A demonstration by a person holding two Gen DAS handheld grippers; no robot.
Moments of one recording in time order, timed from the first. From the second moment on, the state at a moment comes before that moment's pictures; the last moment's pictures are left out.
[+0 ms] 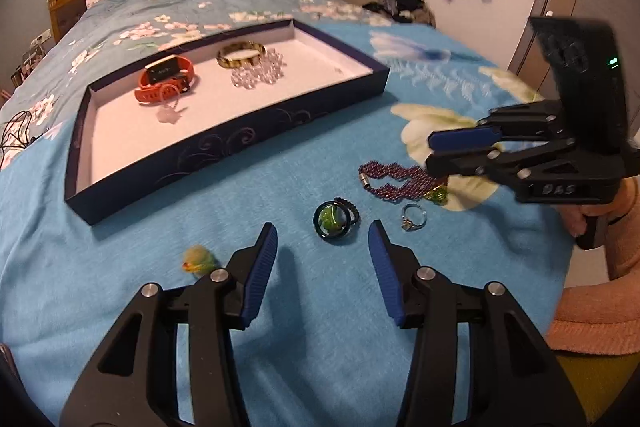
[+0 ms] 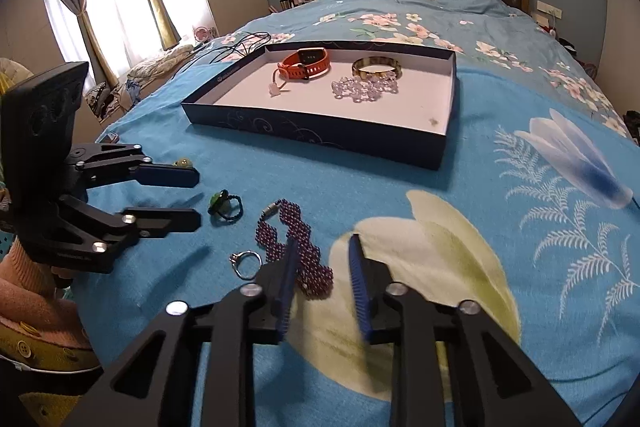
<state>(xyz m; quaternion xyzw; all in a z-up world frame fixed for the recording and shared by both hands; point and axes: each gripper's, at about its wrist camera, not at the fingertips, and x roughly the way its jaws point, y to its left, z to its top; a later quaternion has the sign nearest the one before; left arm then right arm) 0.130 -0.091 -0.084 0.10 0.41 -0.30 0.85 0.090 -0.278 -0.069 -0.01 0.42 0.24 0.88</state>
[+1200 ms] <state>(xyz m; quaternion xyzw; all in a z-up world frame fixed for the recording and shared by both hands) 0.141 -0.054 -0.080 0.02 0.42 -0.30 0.86 0.085 -0.264 -0.077 -0.05 0.42 0.26 0.87</state>
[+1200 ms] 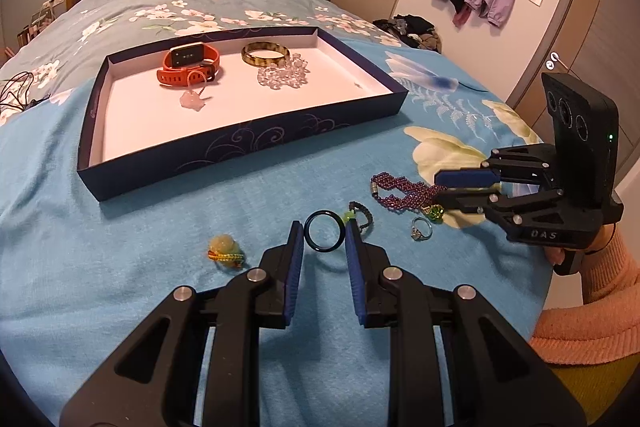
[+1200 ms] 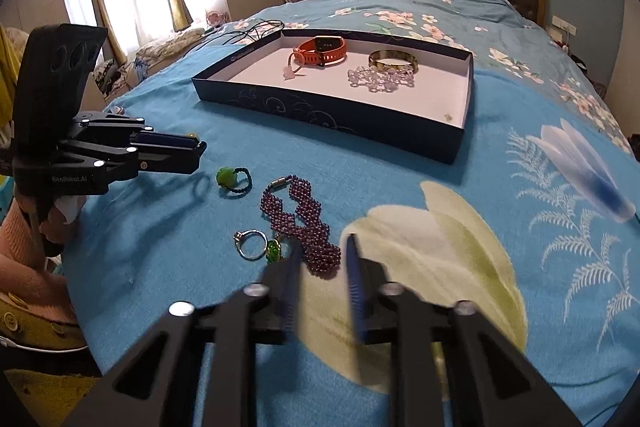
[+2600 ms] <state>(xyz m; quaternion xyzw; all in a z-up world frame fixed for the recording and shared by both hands) 0.193 -0.041 -0.029 0.05 0.36 -0.24 0.90 0.146 -0.260 0.011 0.00 0.30 0.27 0.92</state>
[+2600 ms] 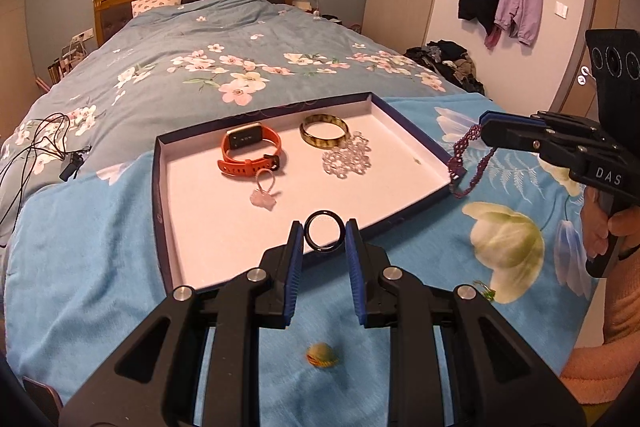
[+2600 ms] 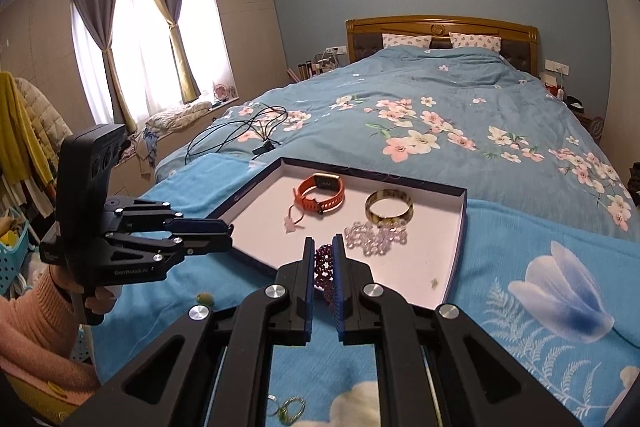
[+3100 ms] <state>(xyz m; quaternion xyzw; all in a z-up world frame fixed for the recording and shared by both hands) 0.232 -0.035 -0.047 0.04 0.39 -0.22 0.89 0.191 -0.259 -0.005 0.02 0.32 0.24 0.92</state>
